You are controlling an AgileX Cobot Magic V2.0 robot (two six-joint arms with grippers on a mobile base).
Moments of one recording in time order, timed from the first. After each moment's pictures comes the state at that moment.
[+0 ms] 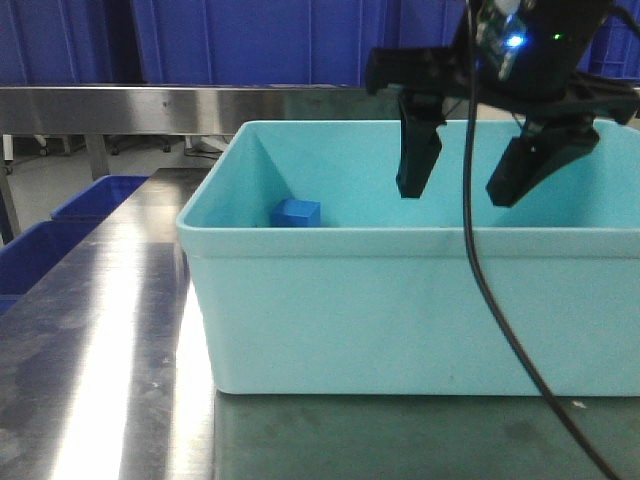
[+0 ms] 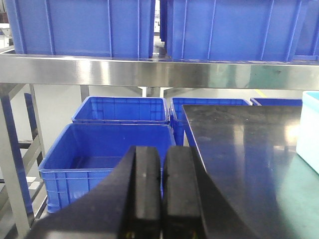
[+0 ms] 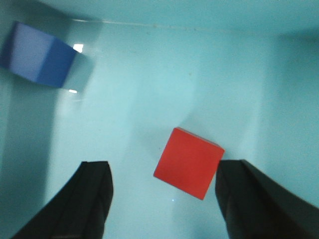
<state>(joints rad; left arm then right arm) -0.08 -0.01 0.01 -0.10 0.08 0.05 0.51 1.60 -1.19 -0.03 0.75 0.51</state>
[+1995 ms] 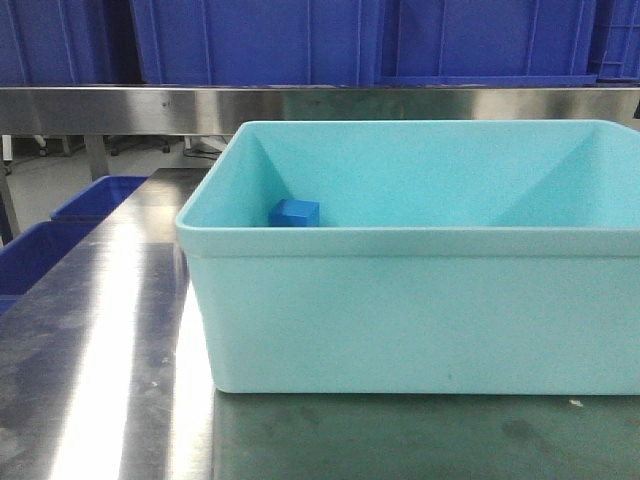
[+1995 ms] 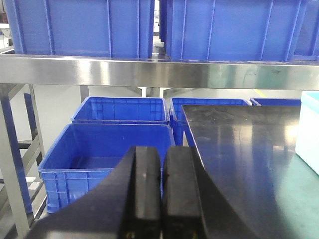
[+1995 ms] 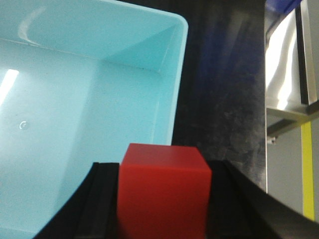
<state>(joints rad) -0.08 -0.01 0.01 -0.10 0.08 0.05 0.38 0.90 -0.84 -0.36 0.80 0.36</state>
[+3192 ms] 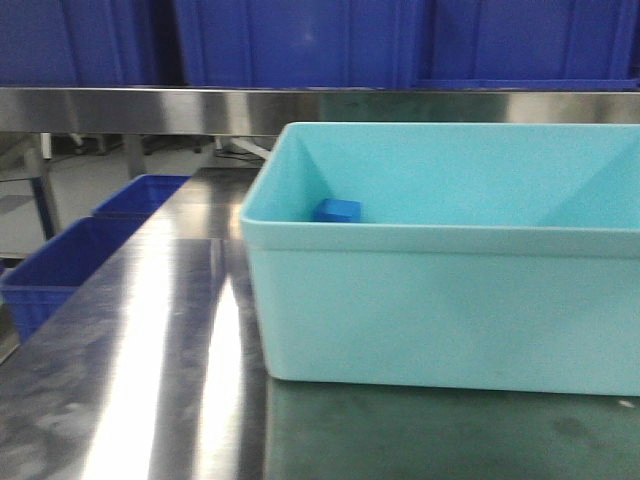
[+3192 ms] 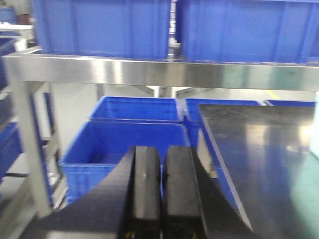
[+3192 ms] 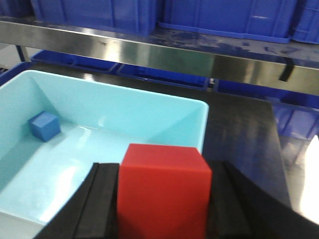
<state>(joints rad) -0.08 -0.01 0.01 -0.10 0.08 0.05 0.38 0.29 -0.49 -0.38 0.56 0.36</state>
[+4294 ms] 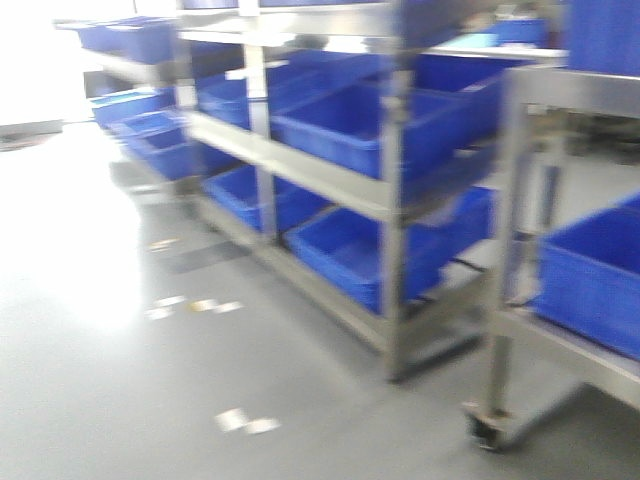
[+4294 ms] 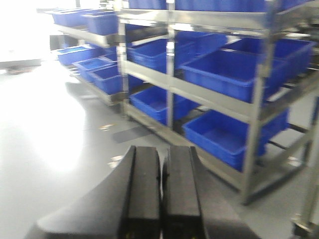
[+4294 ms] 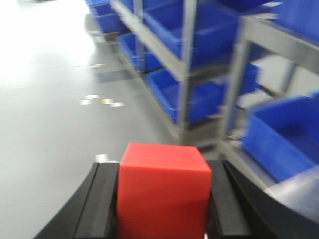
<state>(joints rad) -0.08 -0.01 0.01 -0.10 0.08 0.05 0.38 0.29 -0.49 -0.38 0.56 0.36</state>
